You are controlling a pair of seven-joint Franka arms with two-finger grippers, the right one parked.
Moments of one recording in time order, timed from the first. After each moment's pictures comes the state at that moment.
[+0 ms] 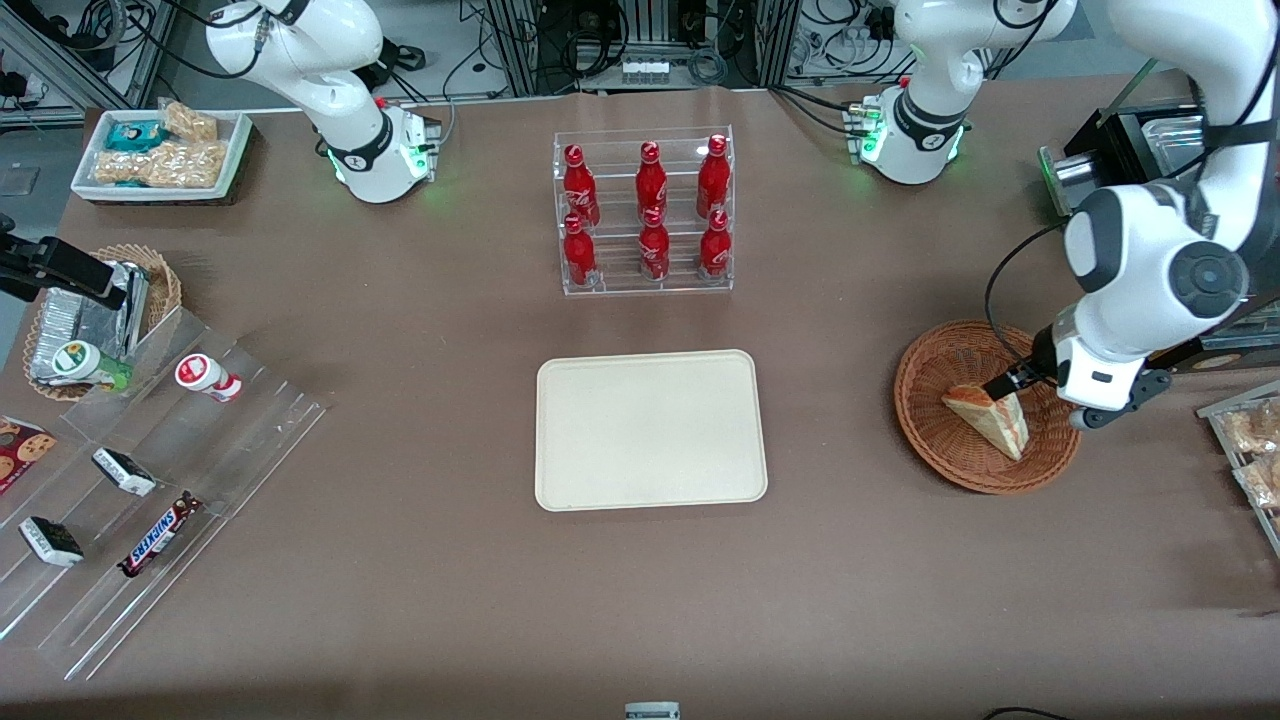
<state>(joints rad) 0.01 0.14 0.01 -2.19 0.01 2.27 -0.55</state>
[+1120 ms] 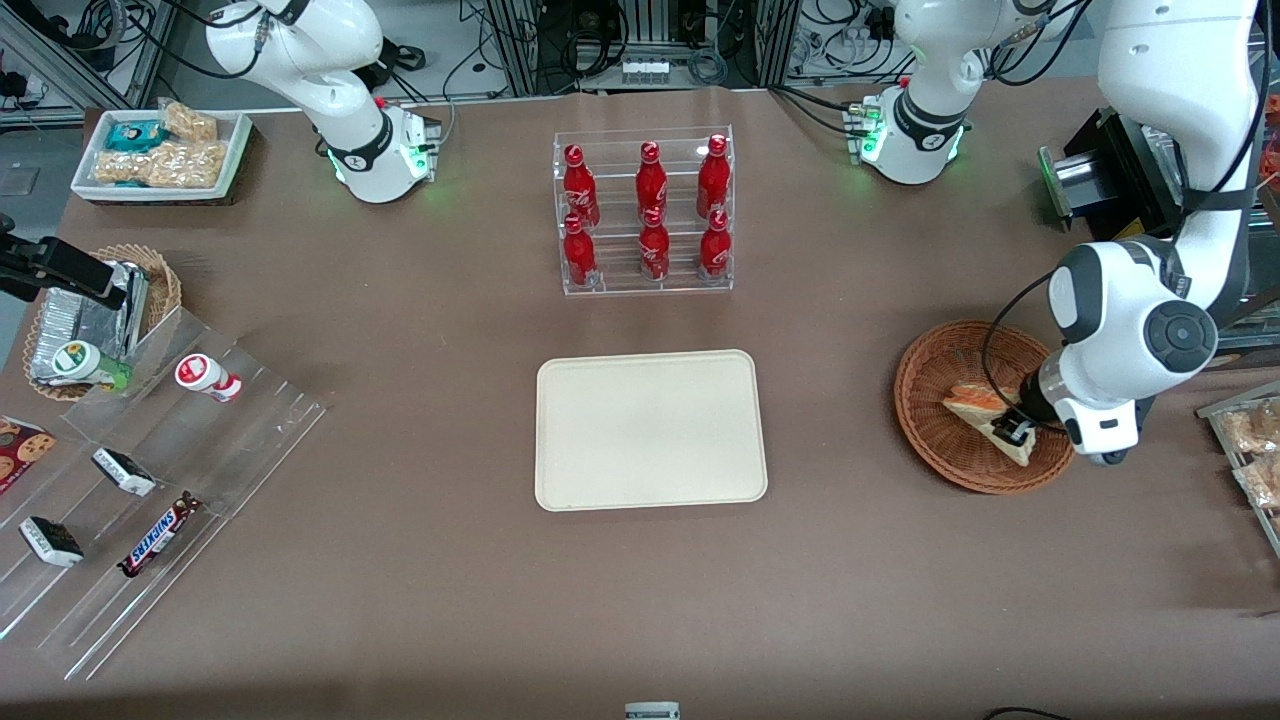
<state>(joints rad) 0.00 0.31 -0.02 -1.97 0.01 2.20 -0.92</state>
